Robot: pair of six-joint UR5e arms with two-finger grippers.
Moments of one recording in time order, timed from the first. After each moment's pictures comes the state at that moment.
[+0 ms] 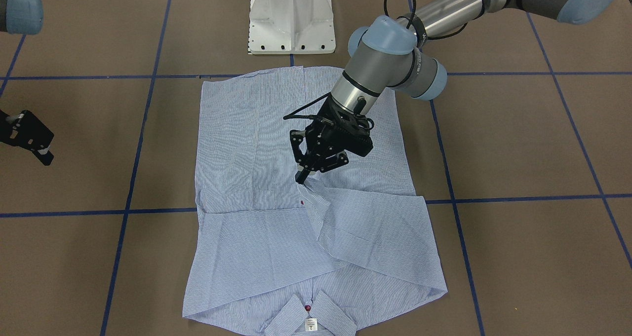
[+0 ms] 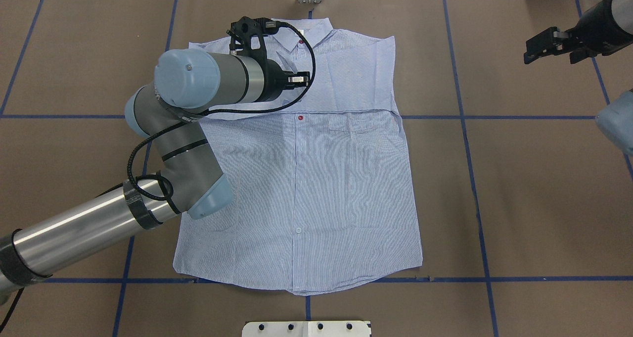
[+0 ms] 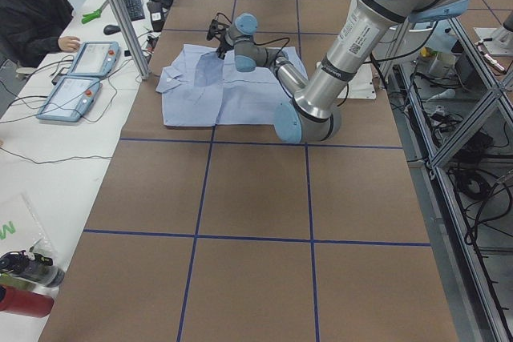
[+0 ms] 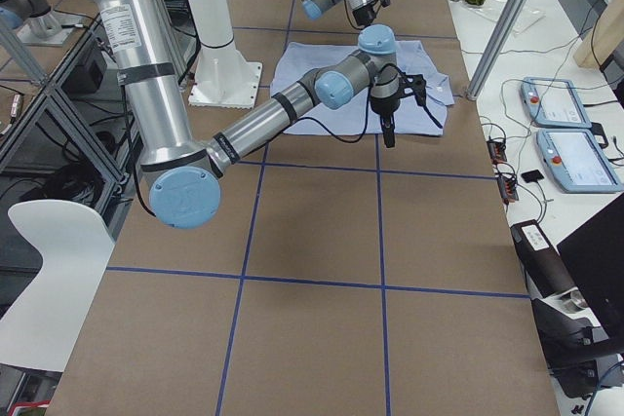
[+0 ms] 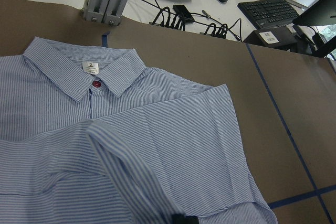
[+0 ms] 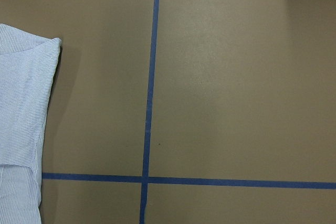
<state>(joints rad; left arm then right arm) -0.62 -2.33 -1.43 -2.36 -1.66 -1.19 1.15 -1.32 1.92 -1.51 2.12 0.70</state>
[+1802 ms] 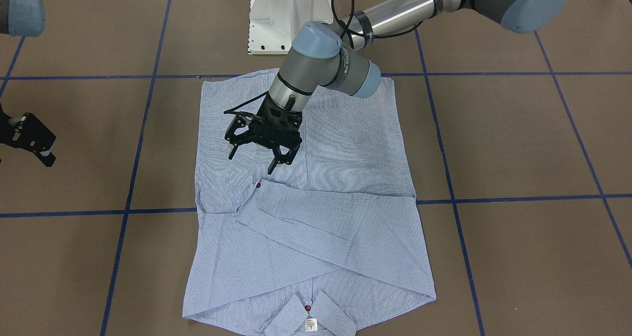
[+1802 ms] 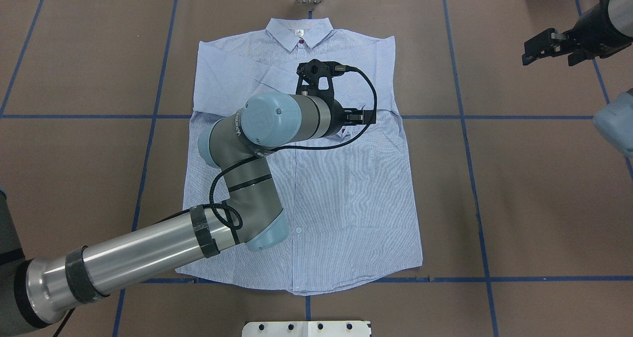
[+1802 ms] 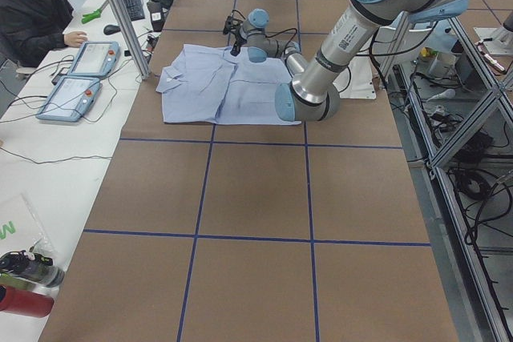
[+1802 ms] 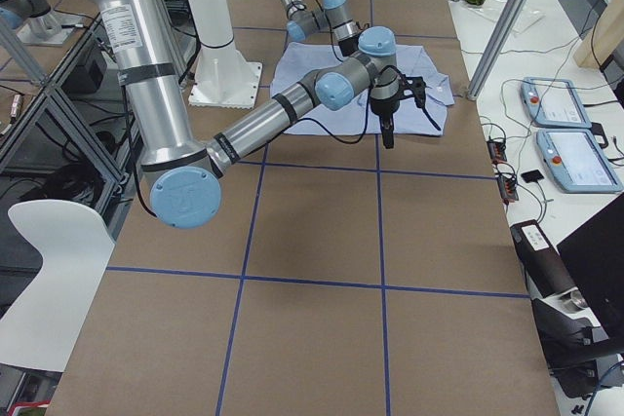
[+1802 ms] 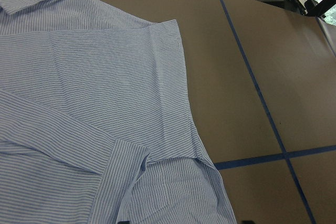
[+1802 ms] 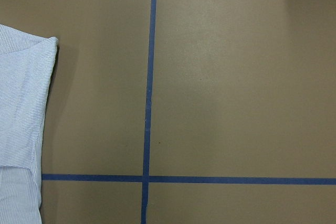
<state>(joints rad) -0.50 -2.46 -1.29 -2.34 -1.61 -1.15 1.14 -1.32 1.92 -1.51 2.12 0.75</state>
